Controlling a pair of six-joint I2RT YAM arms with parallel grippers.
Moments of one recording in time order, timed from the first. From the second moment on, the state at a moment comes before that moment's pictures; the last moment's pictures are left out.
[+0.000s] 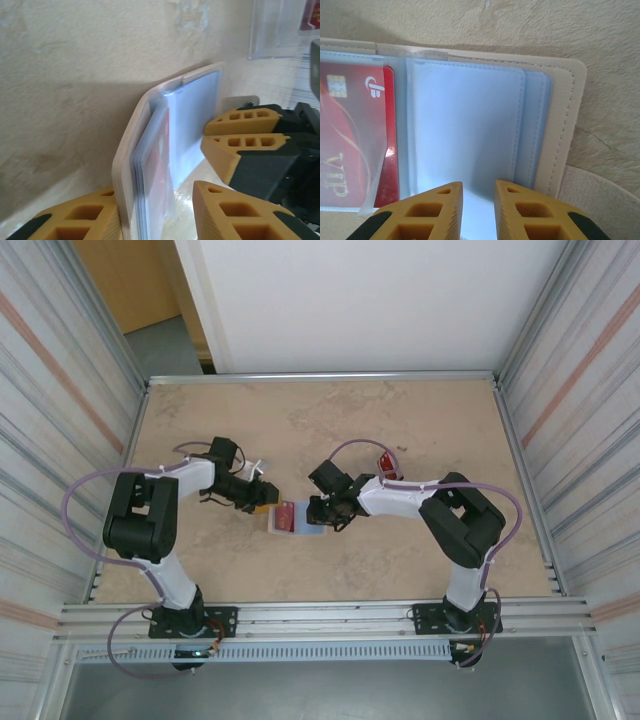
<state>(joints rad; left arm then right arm) -0.19 1.74 0.95 -0.58 0.85 -0.21 0.85 1.83 1.07 -0.33 -0.15 0.80</state>
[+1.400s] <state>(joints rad) -0.48 2.03 1.29 -0.69 1.05 -0.18 0.80 1.44 0.83 -0.43 -0.07 0.80</state>
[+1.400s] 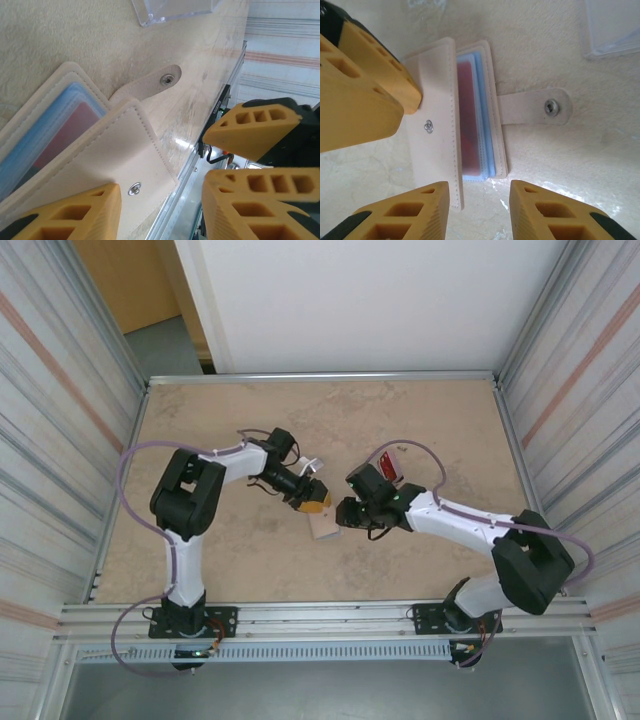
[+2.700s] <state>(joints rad) -0.46 1.88 1.04 -0.63 0.80 -0.28 0.83 1.68 0.87 -0.27 -0.15 0.83</state>
